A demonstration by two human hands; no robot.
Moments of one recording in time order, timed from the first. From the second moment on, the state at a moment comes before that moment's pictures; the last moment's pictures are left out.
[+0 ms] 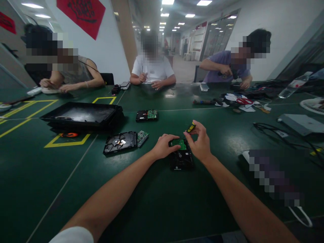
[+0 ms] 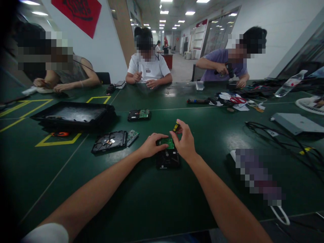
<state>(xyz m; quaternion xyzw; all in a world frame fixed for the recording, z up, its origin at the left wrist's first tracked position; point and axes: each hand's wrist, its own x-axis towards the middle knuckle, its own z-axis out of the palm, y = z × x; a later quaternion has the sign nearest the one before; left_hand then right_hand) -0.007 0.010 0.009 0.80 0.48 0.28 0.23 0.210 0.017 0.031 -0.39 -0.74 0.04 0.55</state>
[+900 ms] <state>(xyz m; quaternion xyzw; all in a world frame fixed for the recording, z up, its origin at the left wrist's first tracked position) -0.008 0.009 0.010 0.80 0.48 0.28 0.23 0.209 0.013 0.033 -0.38 -0.74 0.10 0.55</state>
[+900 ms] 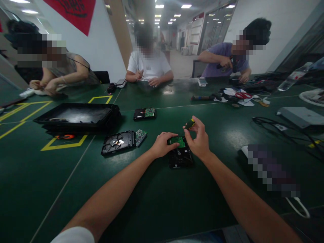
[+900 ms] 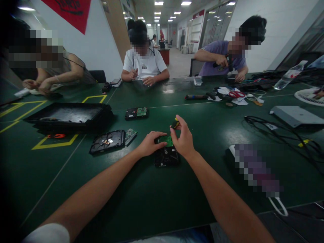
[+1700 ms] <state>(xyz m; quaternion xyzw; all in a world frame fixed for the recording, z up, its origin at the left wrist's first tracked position) -0.008 0.012 0.005 0.80 0.48 0.29 0.23 0.211 0.020 0.040 -0.40 -0.75 0.05 0.52</state>
